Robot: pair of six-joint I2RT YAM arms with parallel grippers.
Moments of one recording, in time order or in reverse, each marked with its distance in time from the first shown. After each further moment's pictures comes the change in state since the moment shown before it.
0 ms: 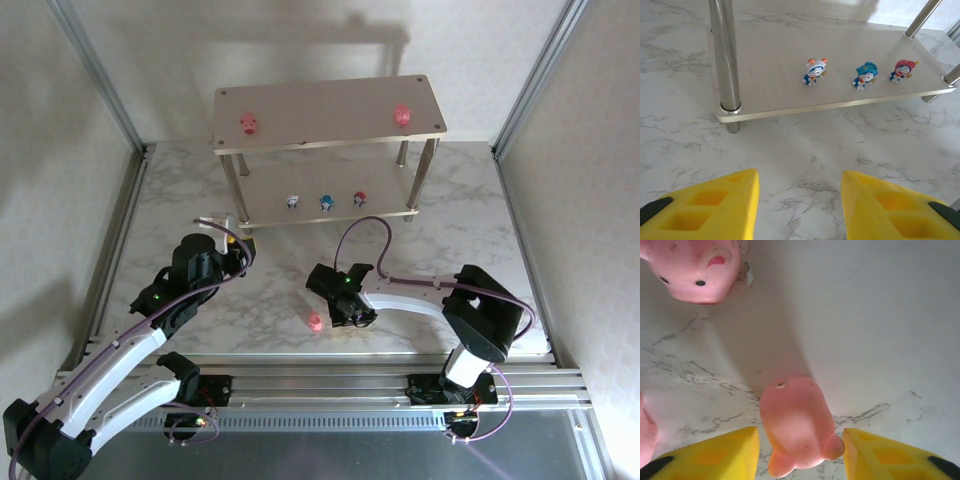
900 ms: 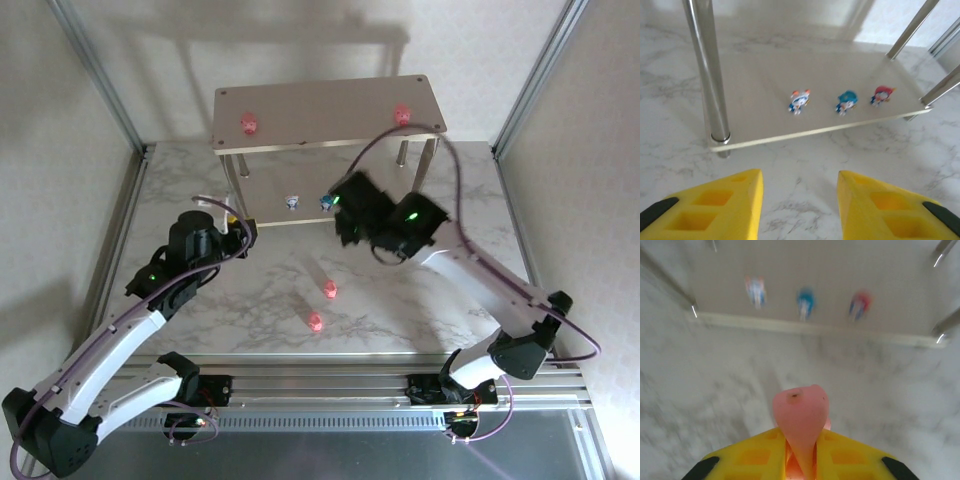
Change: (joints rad) left arm 0.013 0.110 0.225 -0.075 0.043 -0.001; right arm -0.159 -0.180 0.824 -0.373 0.230 -0.359
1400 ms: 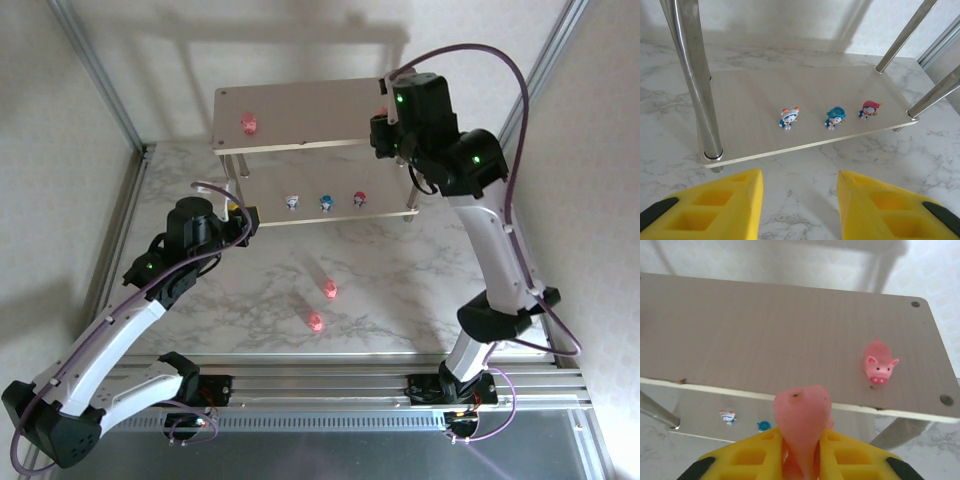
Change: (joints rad) left arm 0.000 0.058 0.100 -0.043 0.007 -0.003; right arm -0.284 0.260 0.638 -0.033 -0.071 -0.357
